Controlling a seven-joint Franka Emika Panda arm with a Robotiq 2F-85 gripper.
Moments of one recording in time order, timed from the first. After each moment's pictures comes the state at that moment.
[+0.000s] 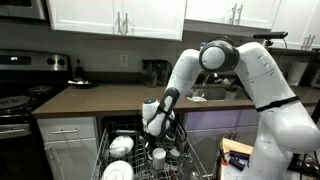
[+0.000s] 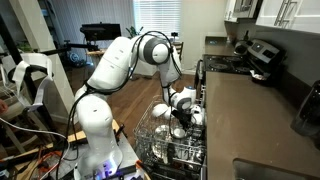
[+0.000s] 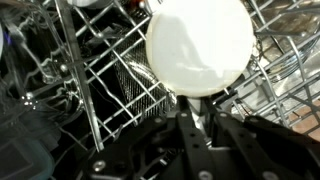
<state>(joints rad) -0.01 0.67 -0.04 -2.15 -0.06 2.77 0.00</state>
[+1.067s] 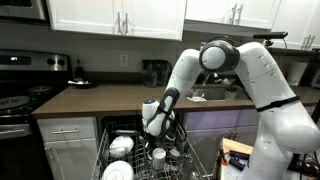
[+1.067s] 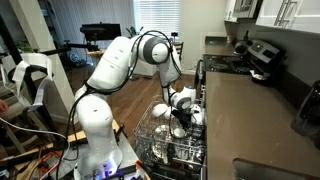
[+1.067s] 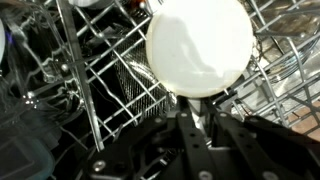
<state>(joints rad) 0.00 0.67 -0.04 -2.15 -0.06 2.77 0.00</state>
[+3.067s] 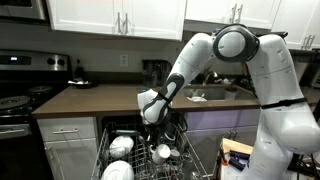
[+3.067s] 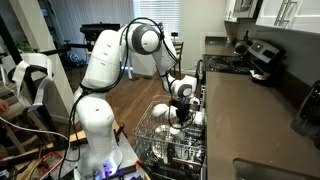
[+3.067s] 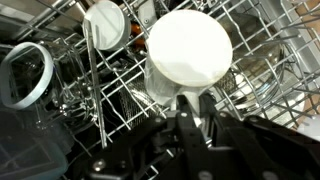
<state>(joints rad) 0.06 0.49 -0.06 -2.16 -0.07 2.44 0.00</state>
